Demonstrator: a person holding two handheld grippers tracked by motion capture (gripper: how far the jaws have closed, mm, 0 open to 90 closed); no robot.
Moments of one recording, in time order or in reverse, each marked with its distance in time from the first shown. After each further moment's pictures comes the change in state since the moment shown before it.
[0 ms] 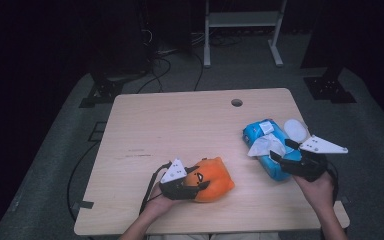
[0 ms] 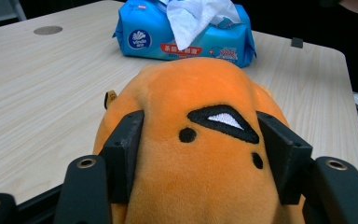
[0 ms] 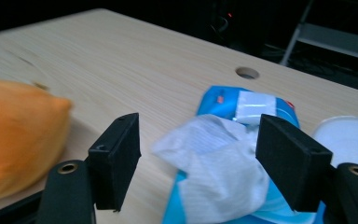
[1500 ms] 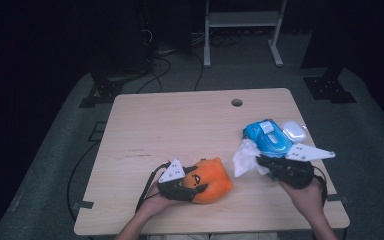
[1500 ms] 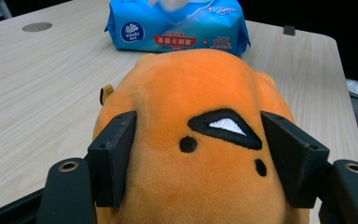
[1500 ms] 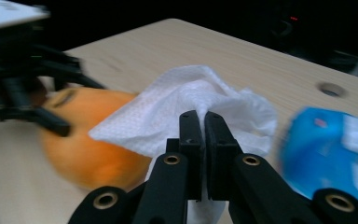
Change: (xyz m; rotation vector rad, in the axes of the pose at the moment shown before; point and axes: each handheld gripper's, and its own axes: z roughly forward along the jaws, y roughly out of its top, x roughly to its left) left arm 0.006 -0.003 -0.005 0.022 -0.037 0.033; right arm 0.060 0.019 -0.009 -0.014 0.283 -0.042
